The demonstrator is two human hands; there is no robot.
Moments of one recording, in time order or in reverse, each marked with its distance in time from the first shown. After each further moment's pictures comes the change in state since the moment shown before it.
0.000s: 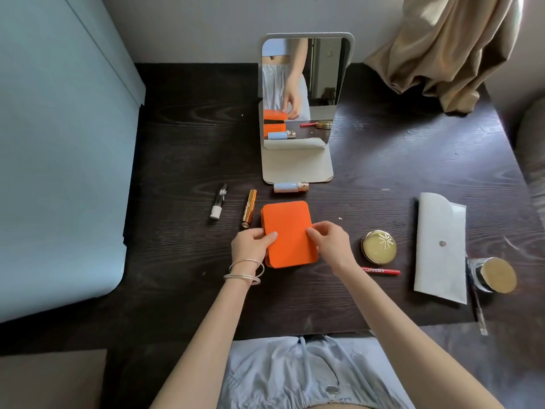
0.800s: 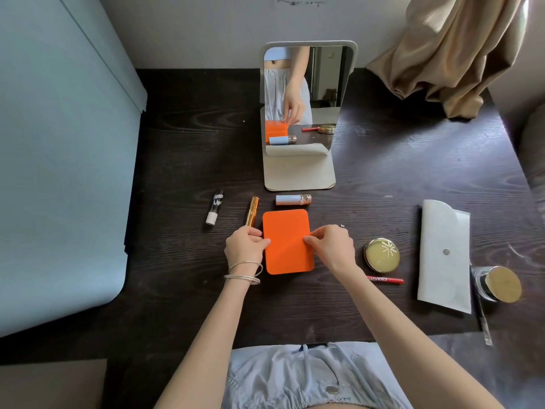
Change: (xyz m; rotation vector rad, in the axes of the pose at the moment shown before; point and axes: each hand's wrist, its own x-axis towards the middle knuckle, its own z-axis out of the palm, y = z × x) left_hand 0.013 0.010 -0.006 0.293 0.186 0.037; right_hand 0.010 -0.010 -0.001 -0.390 -0.005 -0.047
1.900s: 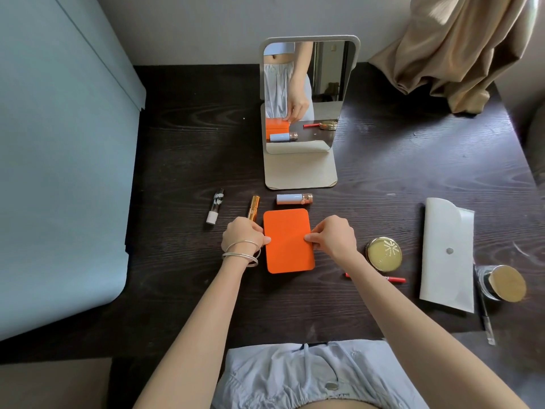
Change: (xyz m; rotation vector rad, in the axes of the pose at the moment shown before) left_hand 0.025 0.019 -0.009 0.311 -0.130 -0.090; right_hand 0.019 -0.010 -0.011 -0.035 -0.098 0.035
